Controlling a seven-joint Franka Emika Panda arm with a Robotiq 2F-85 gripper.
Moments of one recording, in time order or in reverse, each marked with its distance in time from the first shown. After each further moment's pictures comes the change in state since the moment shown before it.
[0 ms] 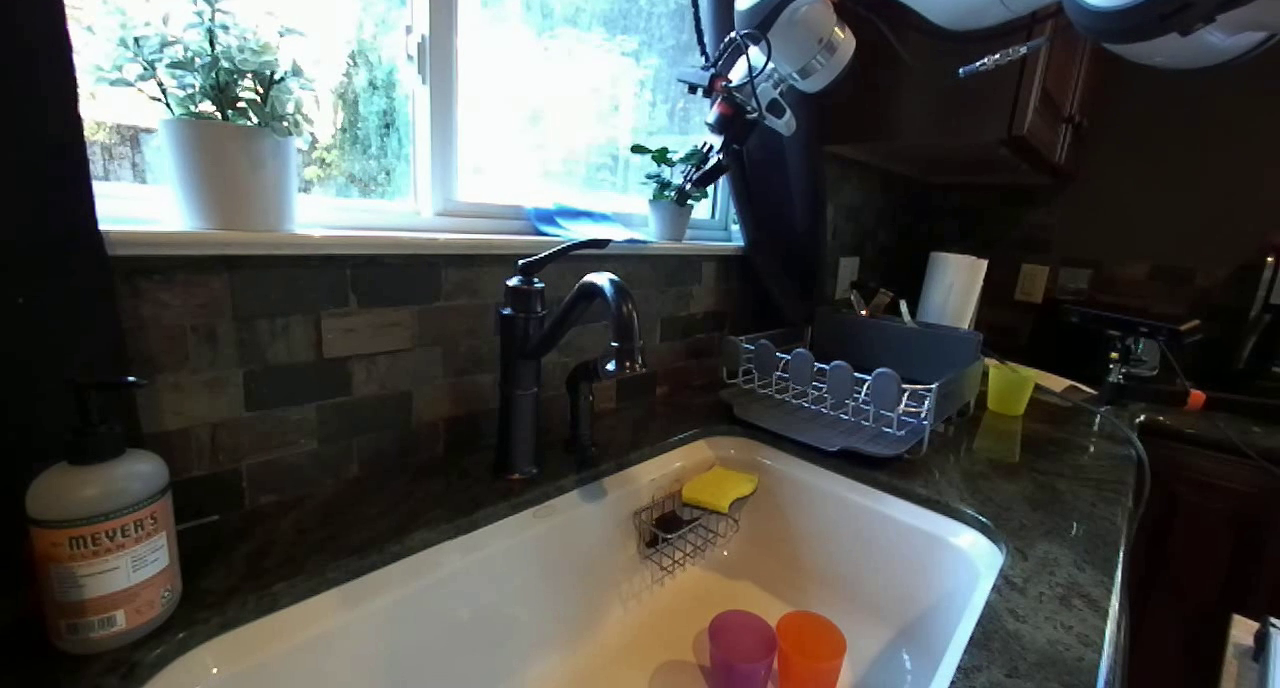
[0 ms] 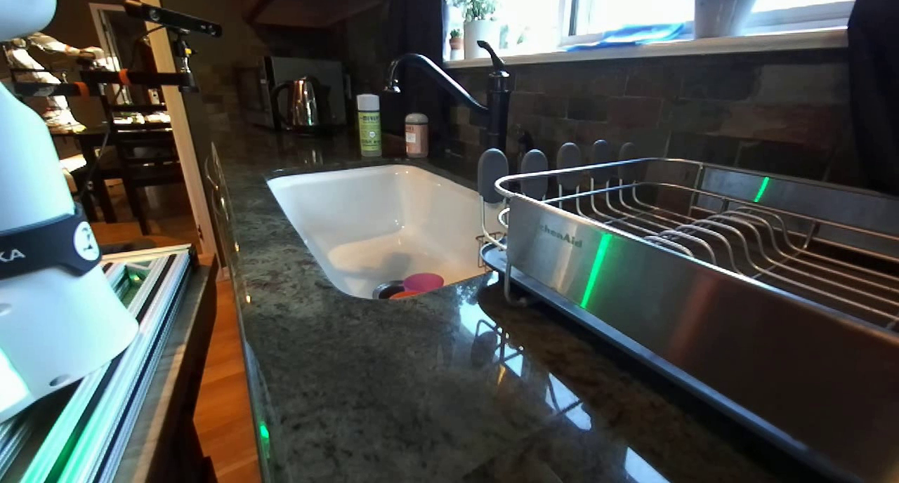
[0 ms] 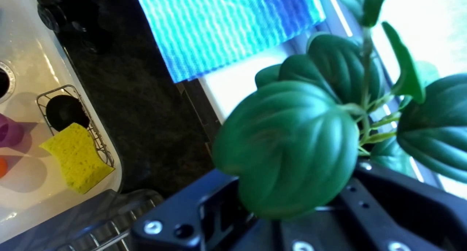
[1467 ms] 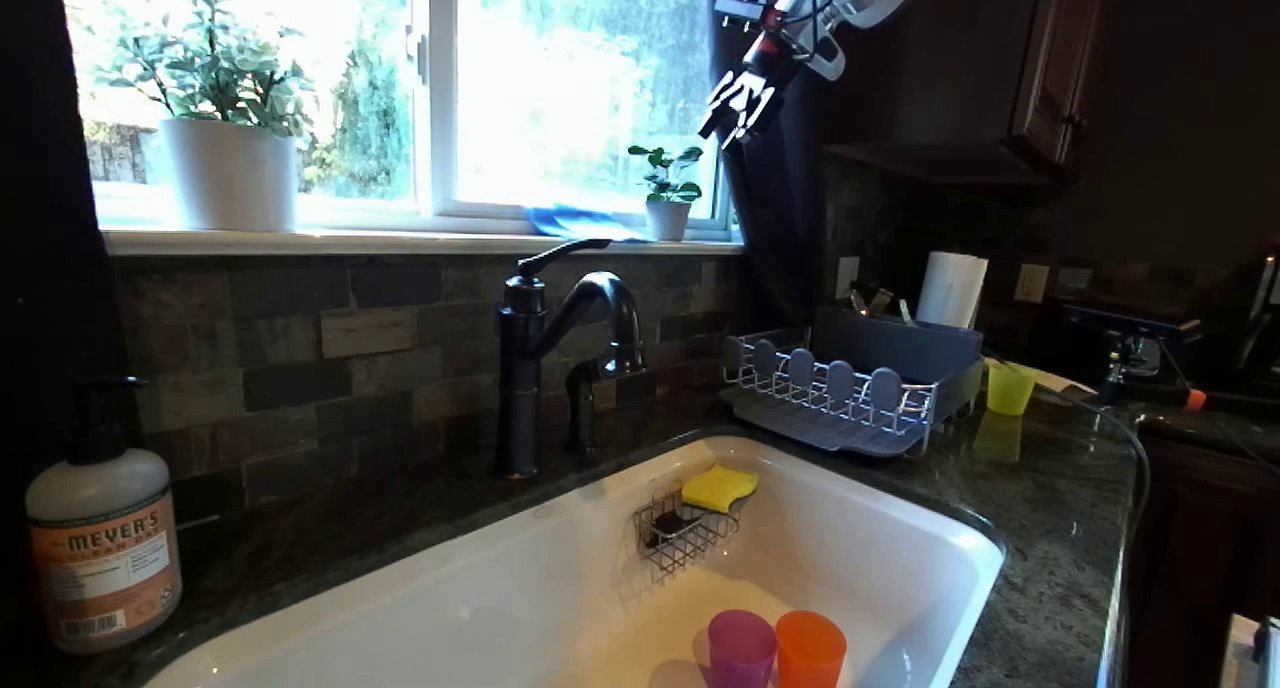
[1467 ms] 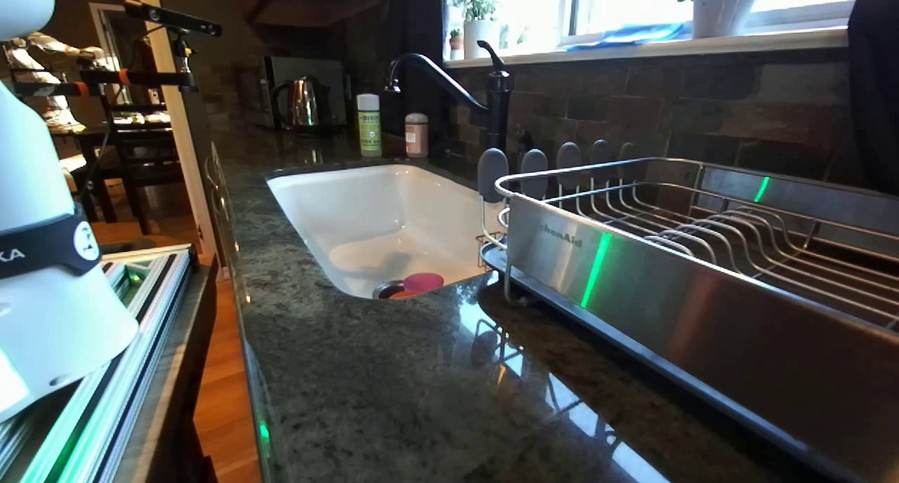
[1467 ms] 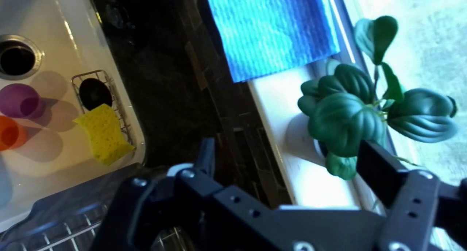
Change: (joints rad) arm 0.011 -0.356 0.000 -0.361 -0.006 0.047 -0.155
